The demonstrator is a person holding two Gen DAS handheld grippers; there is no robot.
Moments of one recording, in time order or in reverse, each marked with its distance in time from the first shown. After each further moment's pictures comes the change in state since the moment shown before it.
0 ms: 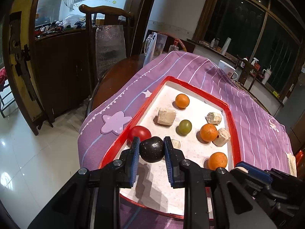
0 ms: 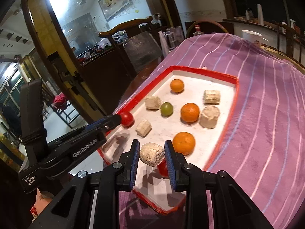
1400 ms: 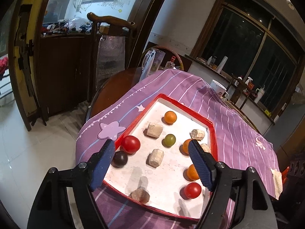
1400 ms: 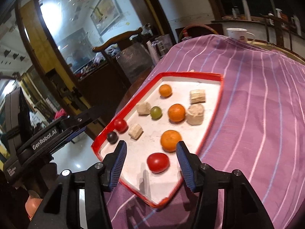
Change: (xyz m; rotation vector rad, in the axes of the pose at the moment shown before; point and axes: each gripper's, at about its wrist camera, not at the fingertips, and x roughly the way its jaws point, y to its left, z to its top) left arm -0.041 -0.007 0.007 -0.082 -0.101 -0.061; right arm -0.027 -0.027 -0.015 0.117 -0.100 0.002
